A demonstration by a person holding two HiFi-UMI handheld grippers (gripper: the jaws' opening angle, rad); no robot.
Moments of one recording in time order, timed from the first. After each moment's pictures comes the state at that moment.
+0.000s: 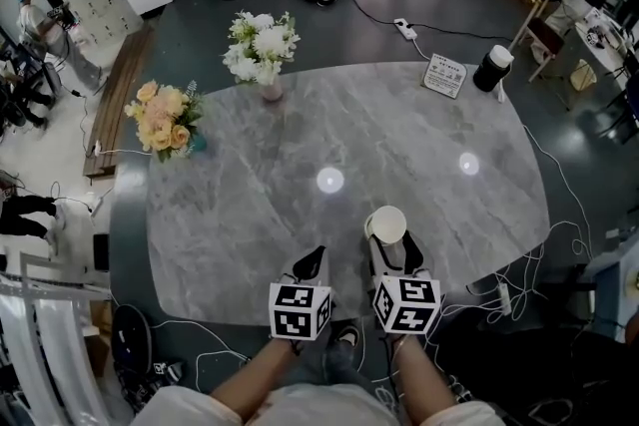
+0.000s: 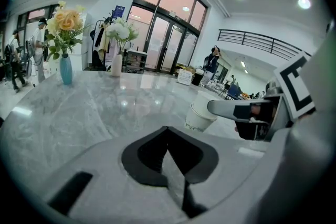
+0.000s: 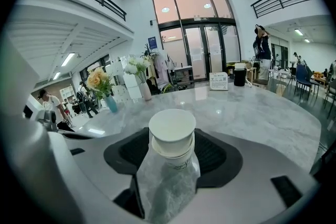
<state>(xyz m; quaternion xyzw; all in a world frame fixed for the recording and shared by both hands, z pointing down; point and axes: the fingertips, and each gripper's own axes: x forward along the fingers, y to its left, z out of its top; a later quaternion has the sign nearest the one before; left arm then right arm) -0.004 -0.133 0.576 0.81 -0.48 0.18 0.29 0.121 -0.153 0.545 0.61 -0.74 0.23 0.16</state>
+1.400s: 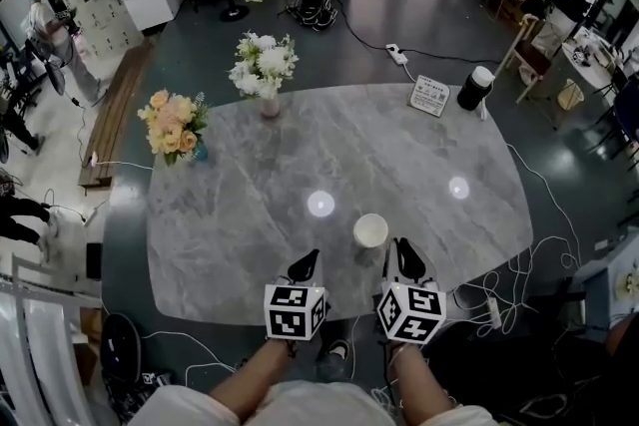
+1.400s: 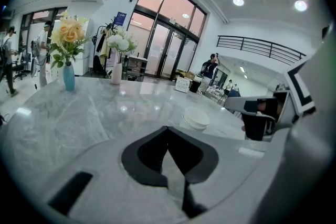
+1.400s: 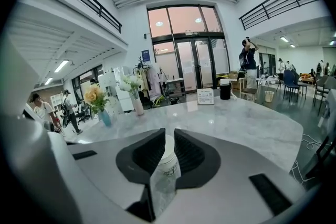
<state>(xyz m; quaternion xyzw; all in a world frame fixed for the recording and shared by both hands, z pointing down) -0.001 -0.122 0.547 0.81 -0.49 0.15 0.28 0.155 -0.131 0.494 0.66 -0.72 0.20 0.11</state>
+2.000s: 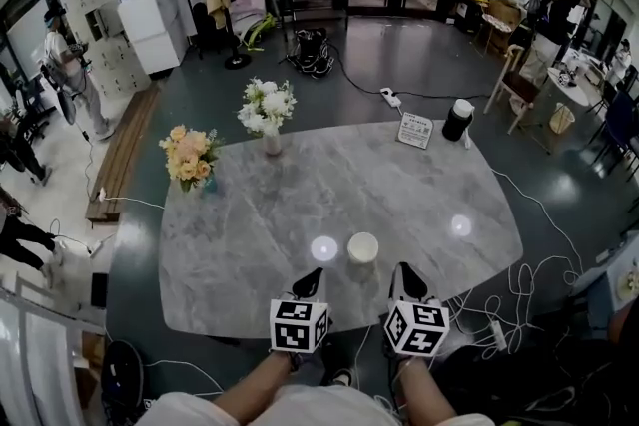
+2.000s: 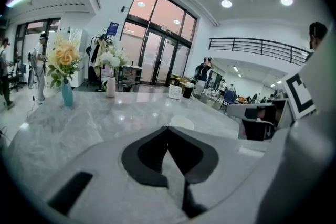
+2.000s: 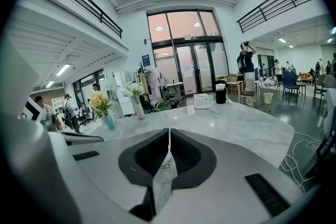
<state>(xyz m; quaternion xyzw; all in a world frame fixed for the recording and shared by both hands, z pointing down) 0.013 -0.096 0.501 0.83 -0.49 0.14 0.23 0.178 -0.087 0.467 0.66 -0.72 0.19 0.09</state>
